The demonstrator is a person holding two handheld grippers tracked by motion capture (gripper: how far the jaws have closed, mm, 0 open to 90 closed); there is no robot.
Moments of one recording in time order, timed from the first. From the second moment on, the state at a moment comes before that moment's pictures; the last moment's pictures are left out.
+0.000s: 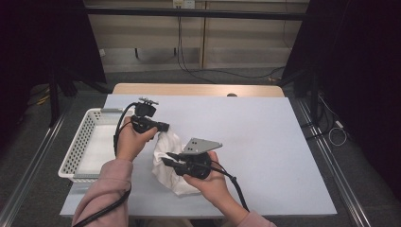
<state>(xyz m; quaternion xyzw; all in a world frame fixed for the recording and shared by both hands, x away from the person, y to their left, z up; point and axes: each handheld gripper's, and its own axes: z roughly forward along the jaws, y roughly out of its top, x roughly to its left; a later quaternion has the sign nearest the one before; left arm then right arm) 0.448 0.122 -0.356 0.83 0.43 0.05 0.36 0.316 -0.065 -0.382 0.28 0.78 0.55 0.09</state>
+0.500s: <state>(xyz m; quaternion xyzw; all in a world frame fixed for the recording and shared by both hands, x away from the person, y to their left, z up) 0.449 0.107 -0.358 0.83 0.42 0.04 0.36 0.313 -0.085 -0.383 0.28 0.78 0.55 0.10</state>
